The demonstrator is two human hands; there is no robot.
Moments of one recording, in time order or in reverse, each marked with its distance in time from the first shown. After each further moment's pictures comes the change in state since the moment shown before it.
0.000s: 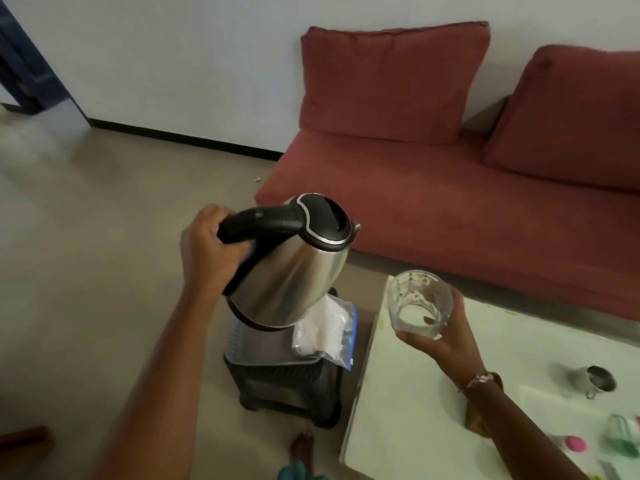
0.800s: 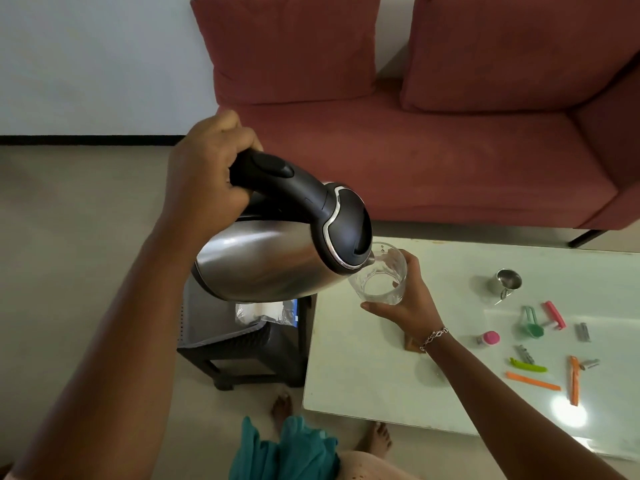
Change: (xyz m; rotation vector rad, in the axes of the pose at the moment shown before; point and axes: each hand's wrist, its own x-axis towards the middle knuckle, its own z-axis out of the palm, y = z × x) left_hand -0.048 0.170 0.049 0.093 -0.280 0.716; right_hand -0.062 0.053 -0.082 0.041 0.099 0.102
